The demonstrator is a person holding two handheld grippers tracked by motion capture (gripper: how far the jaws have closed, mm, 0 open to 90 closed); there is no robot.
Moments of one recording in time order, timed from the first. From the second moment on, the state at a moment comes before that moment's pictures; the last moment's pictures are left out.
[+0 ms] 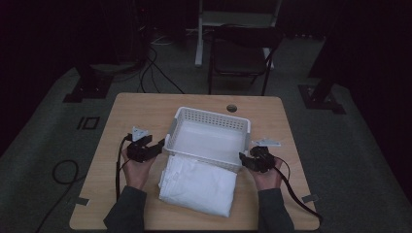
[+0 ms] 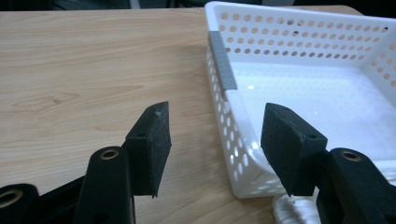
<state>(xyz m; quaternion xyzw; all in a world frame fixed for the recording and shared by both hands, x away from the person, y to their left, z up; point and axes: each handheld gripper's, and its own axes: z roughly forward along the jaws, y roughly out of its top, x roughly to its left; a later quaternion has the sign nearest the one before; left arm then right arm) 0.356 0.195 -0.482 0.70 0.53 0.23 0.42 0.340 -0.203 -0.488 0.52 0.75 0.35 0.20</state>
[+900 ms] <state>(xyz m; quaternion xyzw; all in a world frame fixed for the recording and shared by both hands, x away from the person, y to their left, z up) 0.365 0.192 -0.495 0.71 0.53 0.22 0.40 0.383 -0.197 -0.489 0.51 0.76 0.37 0.17</state>
